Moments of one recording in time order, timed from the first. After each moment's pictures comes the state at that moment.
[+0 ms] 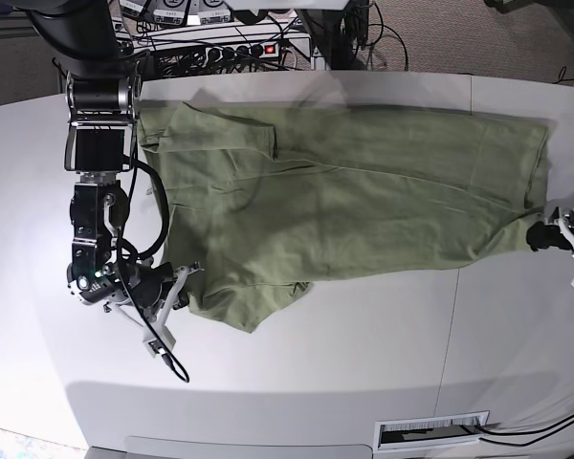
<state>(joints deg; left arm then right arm) -24.1 -52.9 25.3 46.8 -77.4 -43.3 48.4 27.6 16.3 -1.0 73.8 19.5 31.0 -64.2</state>
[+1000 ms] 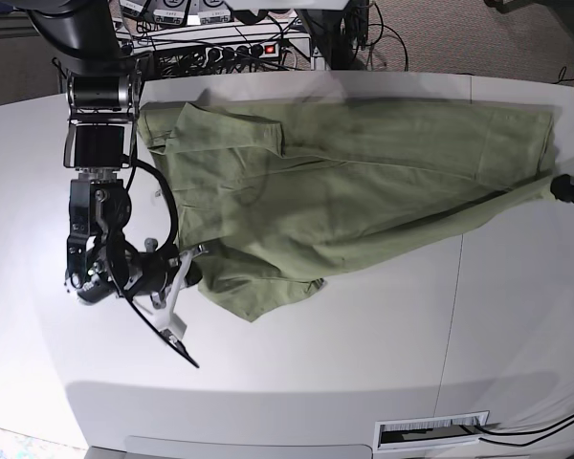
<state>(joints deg) -17.9 -60.2 25.3 53.2 -83.9 -43.3 66.7 26.5 16.3 -1.1 76.4 31.0 32.3 -78.6</state>
